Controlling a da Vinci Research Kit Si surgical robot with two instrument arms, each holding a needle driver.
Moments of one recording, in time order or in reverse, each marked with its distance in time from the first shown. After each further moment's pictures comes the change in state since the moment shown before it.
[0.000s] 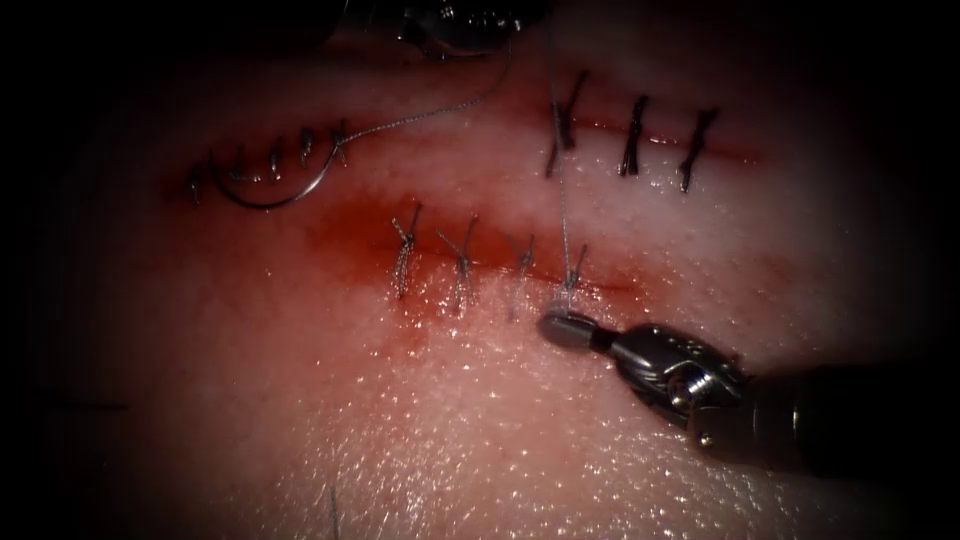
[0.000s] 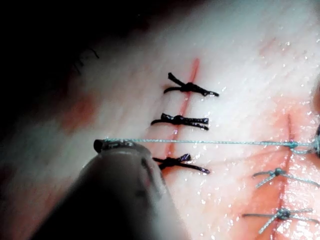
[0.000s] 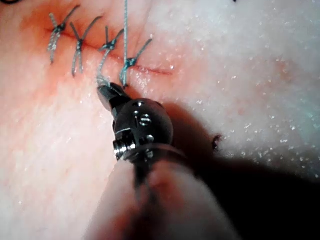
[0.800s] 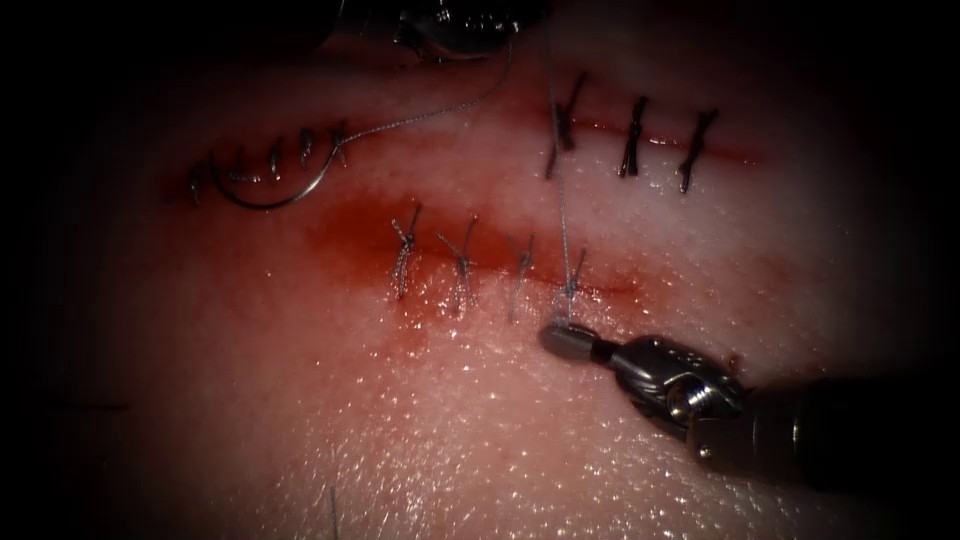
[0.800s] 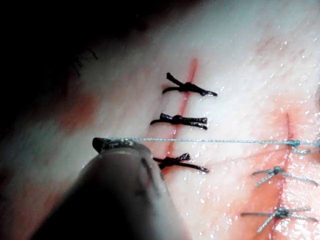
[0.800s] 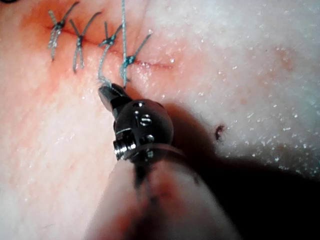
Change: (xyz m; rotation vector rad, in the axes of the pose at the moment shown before) right arm -0.003 -0.001 -0.001 -0.004 -0.038 0.048; left arm 0.000 -0.002 0.001 0.046 0.007 -0.031
